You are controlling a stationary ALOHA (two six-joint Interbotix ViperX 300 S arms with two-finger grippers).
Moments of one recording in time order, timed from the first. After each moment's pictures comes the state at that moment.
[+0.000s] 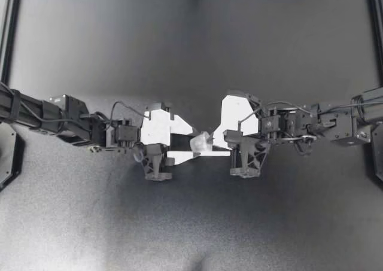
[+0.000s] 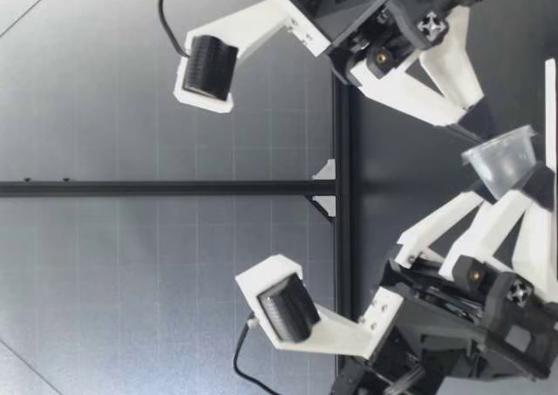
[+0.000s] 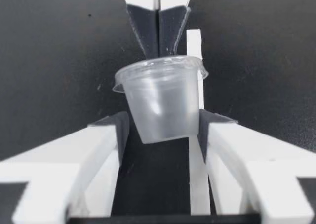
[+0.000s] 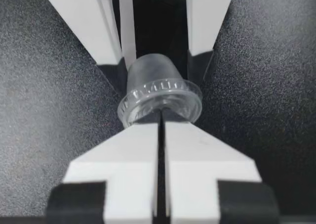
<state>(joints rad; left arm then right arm) 0.03 0.39 0.77 -0.01 -0.63 0.07 -0.08 0.17 0.79 0.03 -0.17 0.01</state>
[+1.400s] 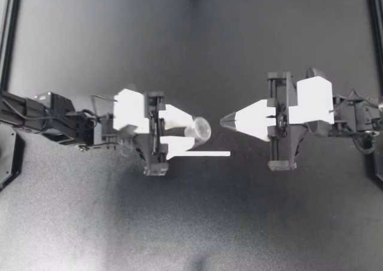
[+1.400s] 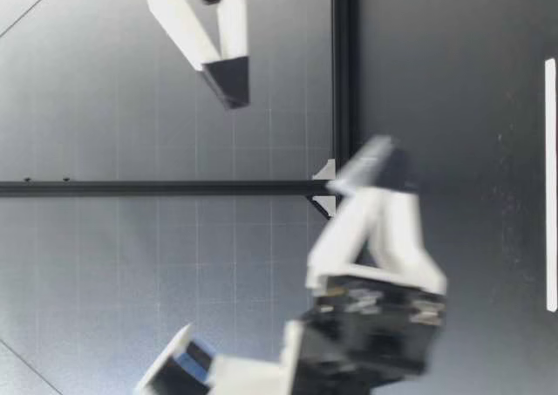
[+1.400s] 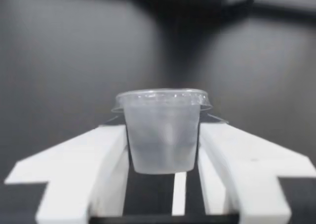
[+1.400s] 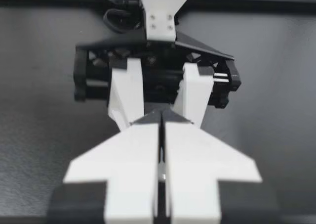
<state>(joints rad) 0.03 0.31 0.86 -0.02 -1.10 -0.12 -0.07 -0.22 1.00 -0.01 -0.53 -0.10</state>
